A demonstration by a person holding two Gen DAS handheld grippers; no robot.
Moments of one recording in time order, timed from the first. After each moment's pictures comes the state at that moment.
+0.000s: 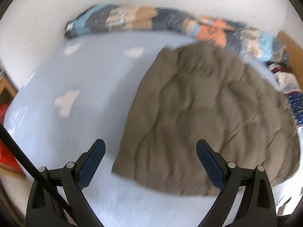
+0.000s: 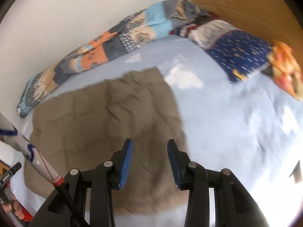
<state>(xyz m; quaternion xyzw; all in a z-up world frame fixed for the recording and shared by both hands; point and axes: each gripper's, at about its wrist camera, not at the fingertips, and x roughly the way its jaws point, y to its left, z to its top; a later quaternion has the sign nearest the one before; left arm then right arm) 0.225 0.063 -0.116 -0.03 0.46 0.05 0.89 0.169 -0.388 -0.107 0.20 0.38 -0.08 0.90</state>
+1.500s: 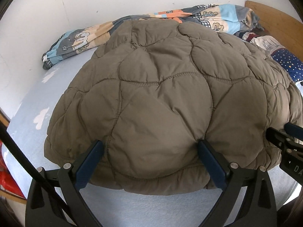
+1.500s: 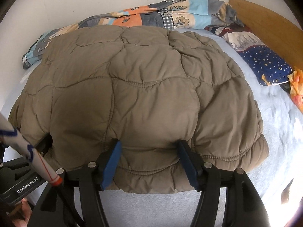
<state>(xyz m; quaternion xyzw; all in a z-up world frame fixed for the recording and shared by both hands) 0.191 -0.072 -0.149 0.08 0.39 -0.02 0.92 0.176 -0.245 -0.167 0.06 0.41 -0.03 0.91</state>
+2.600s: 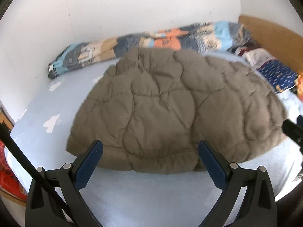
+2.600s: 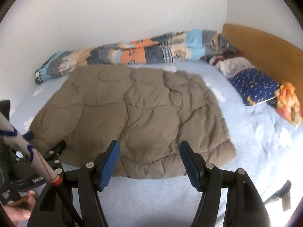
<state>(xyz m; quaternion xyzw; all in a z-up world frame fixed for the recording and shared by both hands) 0.124 -0.059 -0.100 0.07 0.33 -0.03 0.94 0.086 -0.242 -0.110 0.06 0.30 -0.03 0.95</state>
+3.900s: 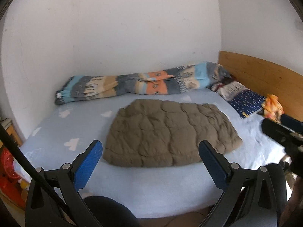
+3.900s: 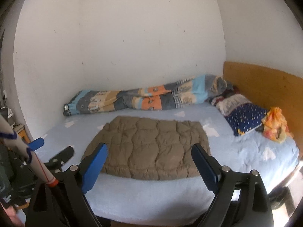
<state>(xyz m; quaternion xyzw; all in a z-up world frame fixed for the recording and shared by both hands) -0.041 -0.035 0.032 0.05 0.22 -0.09 0.97 -0.088 -0.199 0.020 0.07 0.16 0.01 0.98</state>
